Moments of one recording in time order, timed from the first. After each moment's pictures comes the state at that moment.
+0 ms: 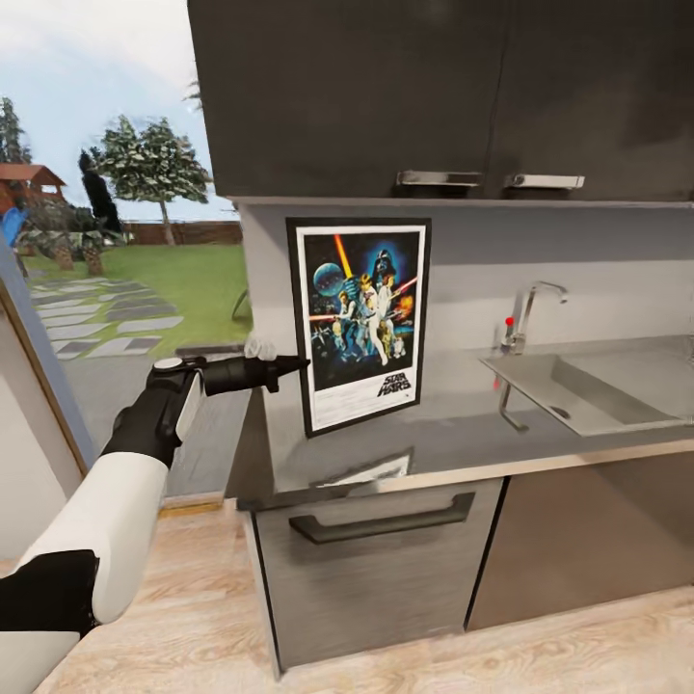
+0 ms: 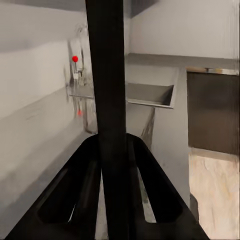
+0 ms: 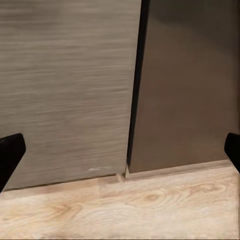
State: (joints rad) left arm -1.07 0.04 0.08 -0.87 -0.07 0.34 -1.21; right arm 0.17 -0.09 -0.19 -0.83 -0.07 -0.66 0.21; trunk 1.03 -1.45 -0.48
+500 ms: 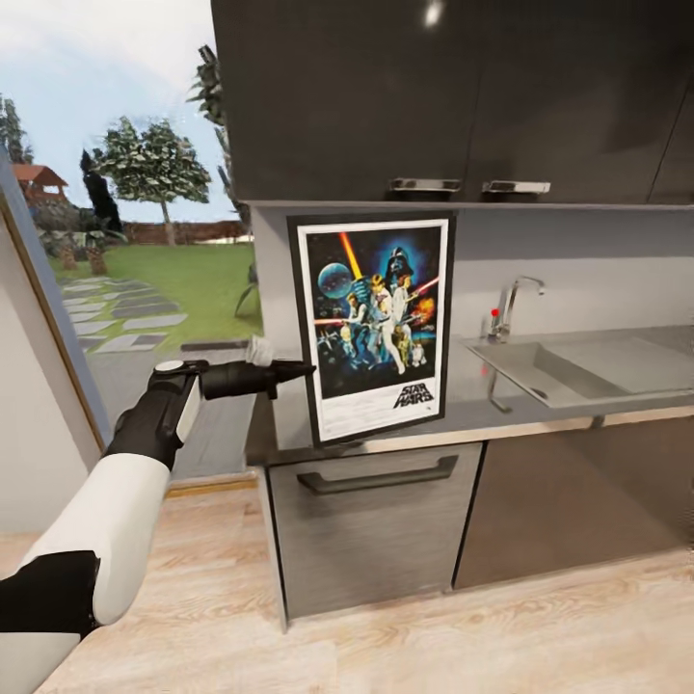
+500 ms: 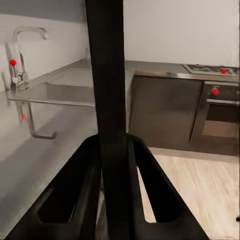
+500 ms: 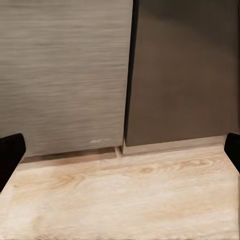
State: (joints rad) left arm -1.07 0.04 0.08 -0.85 -0.04 0.34 -1.36; right arm 0.17 -0.10 -0.19 -0.83 -0.07 -0.66 0.21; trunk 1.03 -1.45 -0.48
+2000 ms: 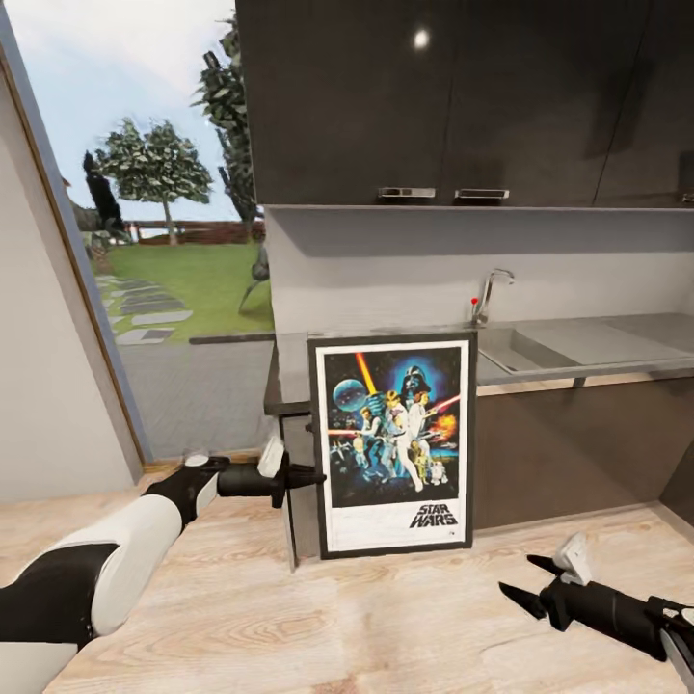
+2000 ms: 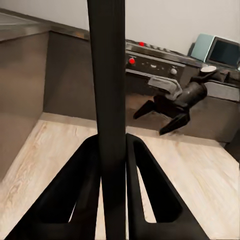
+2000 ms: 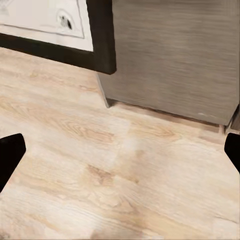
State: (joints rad) left arm -1.04 0.04 0.06 -0.15 -0.05 -0.19 -1.57; right arm -0.10 -0.39 -0.20 -1.34 -0.07 0.37 0.94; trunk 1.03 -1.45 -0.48
